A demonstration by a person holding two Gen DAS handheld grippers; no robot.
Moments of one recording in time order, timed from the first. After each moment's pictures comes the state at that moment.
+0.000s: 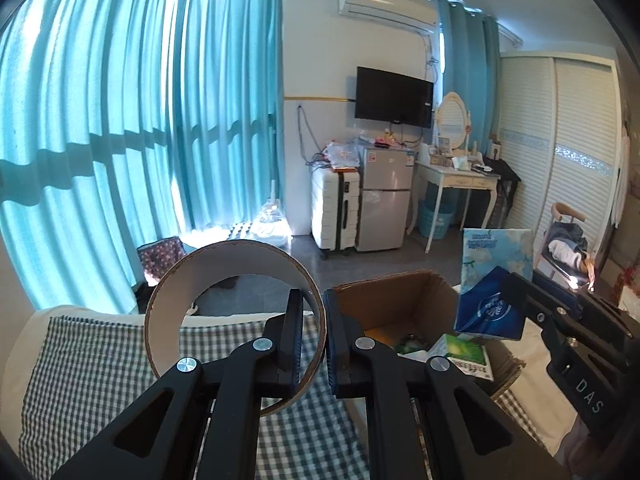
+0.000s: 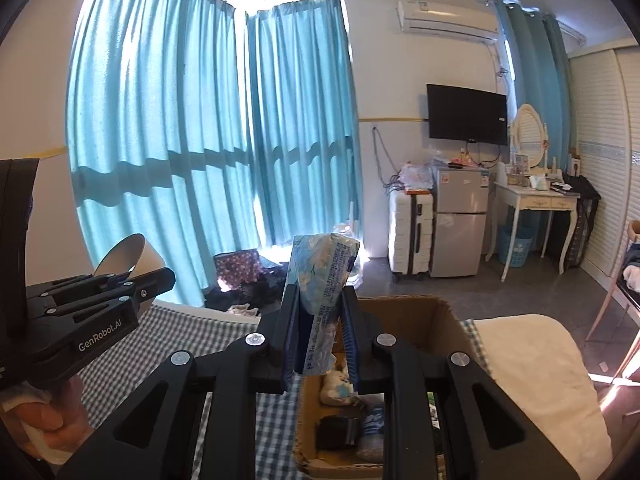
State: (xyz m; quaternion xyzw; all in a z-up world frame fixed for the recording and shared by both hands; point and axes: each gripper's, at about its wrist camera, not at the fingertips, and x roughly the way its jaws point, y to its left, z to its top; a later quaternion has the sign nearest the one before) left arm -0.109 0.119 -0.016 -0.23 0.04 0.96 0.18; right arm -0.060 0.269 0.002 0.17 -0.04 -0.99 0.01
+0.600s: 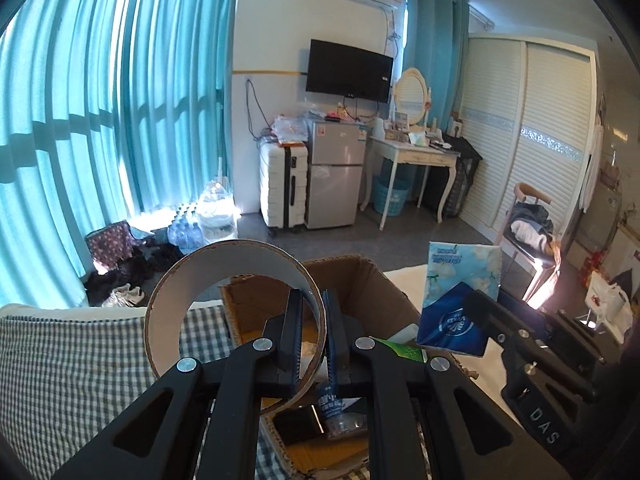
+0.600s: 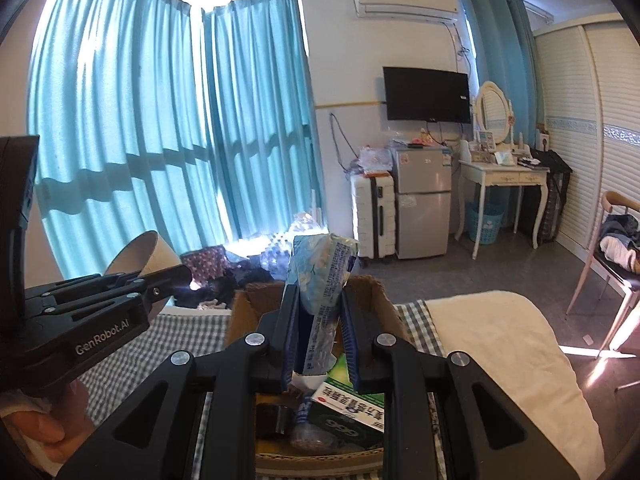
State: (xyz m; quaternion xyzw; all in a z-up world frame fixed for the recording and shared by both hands) left arm -0.143 0.223 -0.045 -0.28 0.04 0.93 0.25; right arm -0.072 0.353 -0.026 0.20 -0.06 -0.98 -0.05
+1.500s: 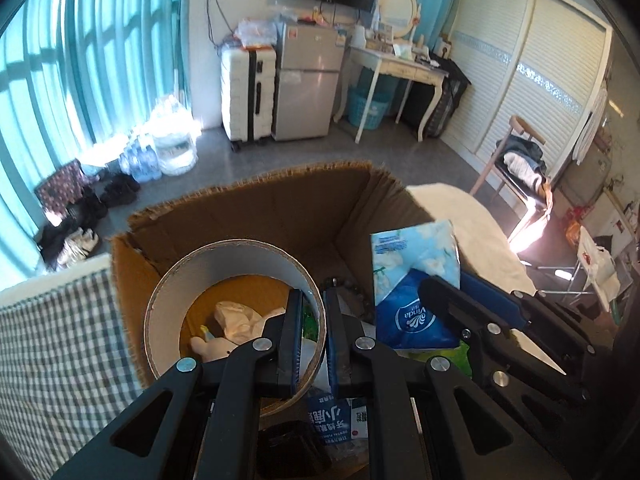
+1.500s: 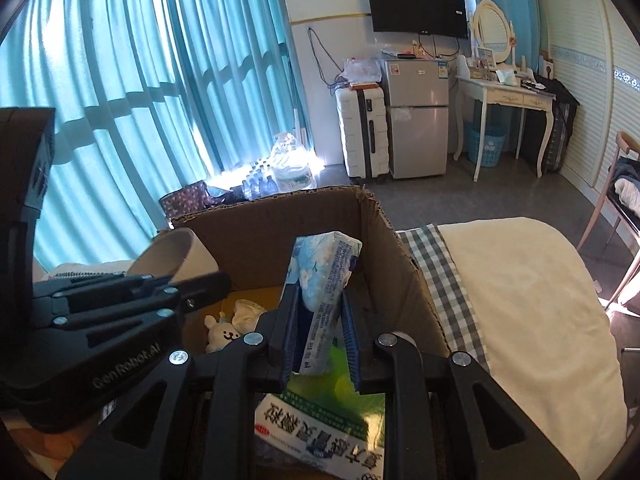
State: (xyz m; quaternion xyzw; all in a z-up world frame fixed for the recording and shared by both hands) left arm -0.256 0.288 -0.162 -0.45 0.07 0.84 0.30; right arm -0.181 0.395 -0.126 0.33 -0.10 -0.94 -0.05
